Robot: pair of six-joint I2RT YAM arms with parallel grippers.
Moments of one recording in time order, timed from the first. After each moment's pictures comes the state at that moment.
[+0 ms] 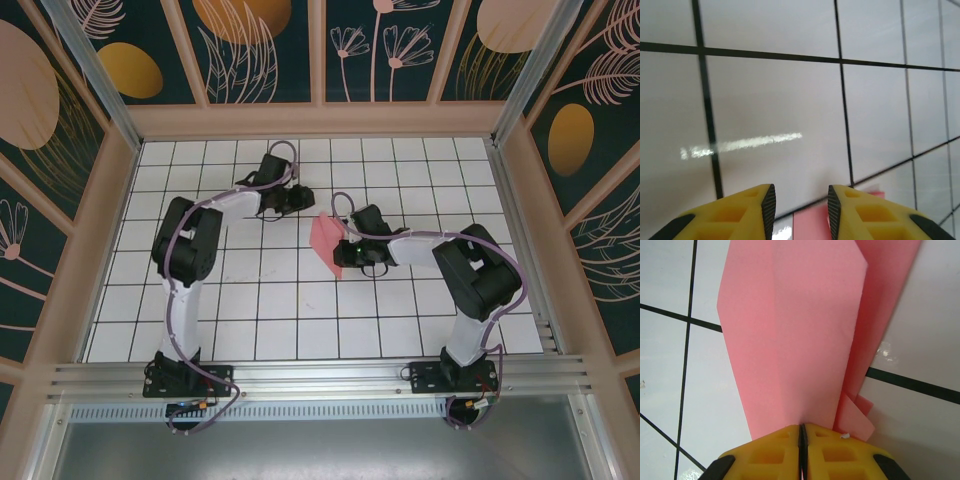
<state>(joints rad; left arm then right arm) -0.40 2.13 1.45 -0.18 0.38 -0.60 0.60 1.79 0.88 -0.09 -0.33 0.49</state>
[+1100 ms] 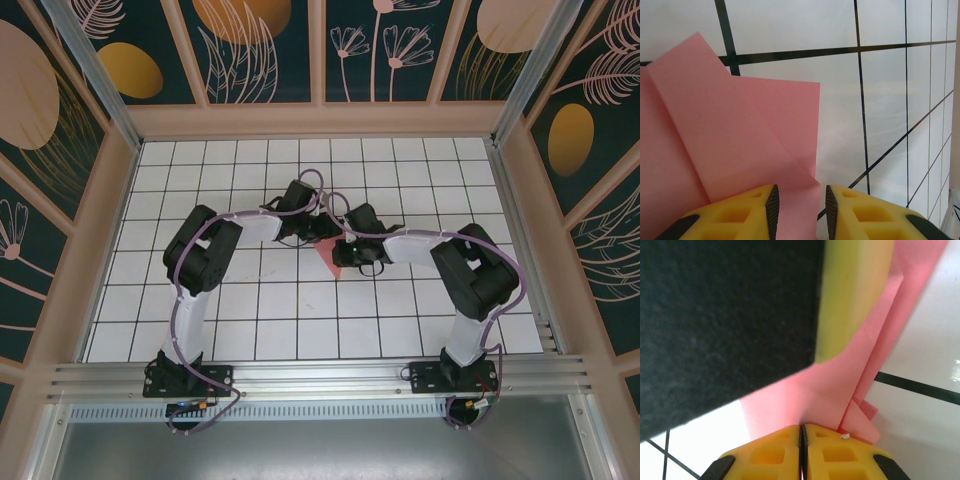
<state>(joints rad) -0.57 2.15 1.31 -0.02 0.52 -0.74 0.63 1.80 0.93 -0.17 -0.25 0.48</state>
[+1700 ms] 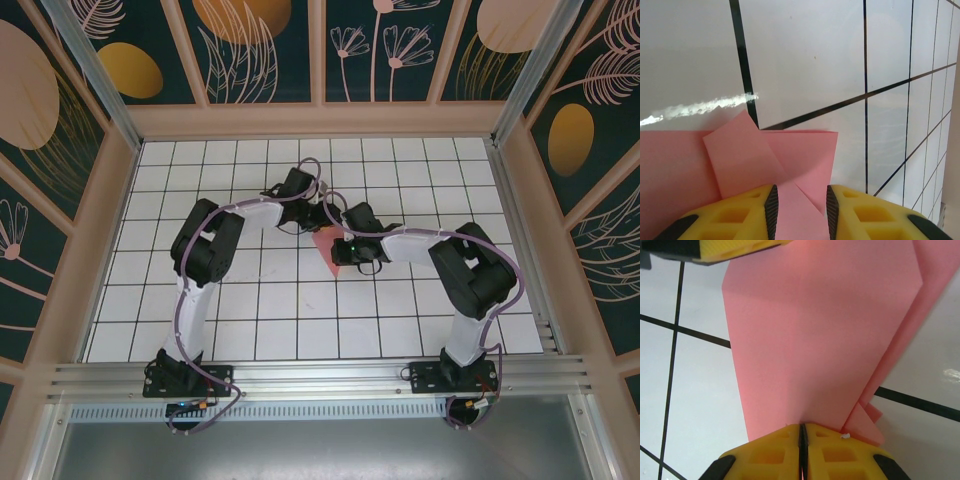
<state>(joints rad) -0.52 2.25 1.51 -0.15 0.55 -0.73 0.63 1.82 0.94 -0.17 -0.22 0.47</state>
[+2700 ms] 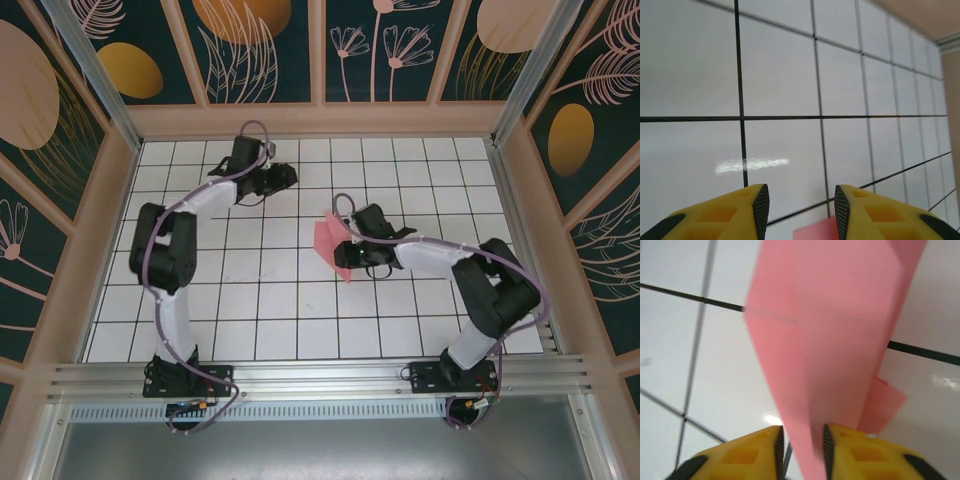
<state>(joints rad) -0.30 1.98 1.44 -0.19 0.42 -0.62 0.62 1.62 0.86 -0.22 -0.24 0.44</state>
